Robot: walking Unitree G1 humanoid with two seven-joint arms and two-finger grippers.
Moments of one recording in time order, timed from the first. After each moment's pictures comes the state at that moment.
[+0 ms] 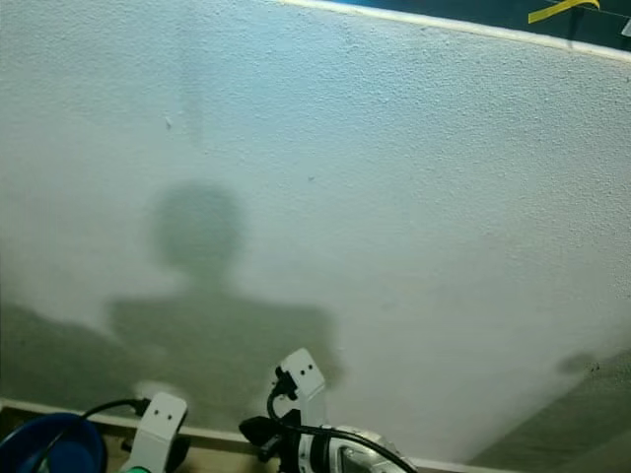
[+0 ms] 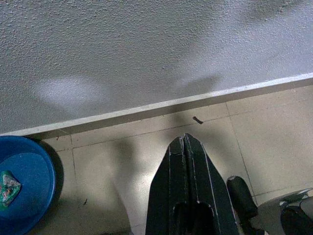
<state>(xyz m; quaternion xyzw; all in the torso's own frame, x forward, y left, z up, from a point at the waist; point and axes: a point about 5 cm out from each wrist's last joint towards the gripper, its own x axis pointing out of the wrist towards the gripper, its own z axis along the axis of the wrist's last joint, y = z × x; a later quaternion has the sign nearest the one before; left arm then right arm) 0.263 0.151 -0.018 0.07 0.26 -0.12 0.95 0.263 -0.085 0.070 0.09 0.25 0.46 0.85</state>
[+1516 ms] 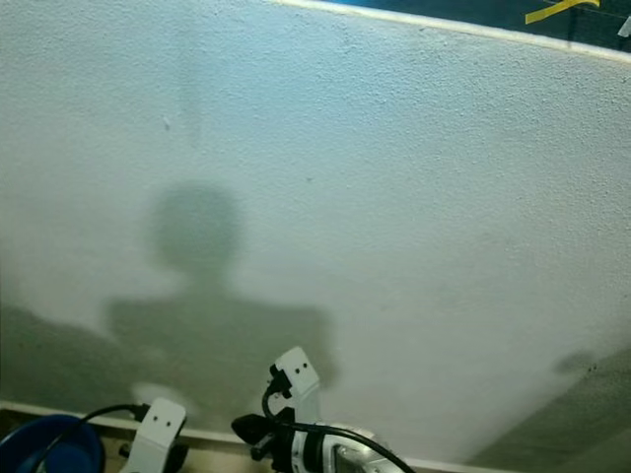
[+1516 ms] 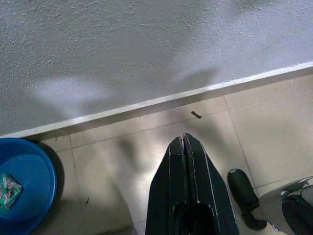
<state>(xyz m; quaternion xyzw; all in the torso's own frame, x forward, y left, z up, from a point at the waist) 0.258 0.157 -0.022 0.09 0.27 -0.13 0.95 0.265 -0.071 0.071 0.10 0.24 0.48 0.84</state>
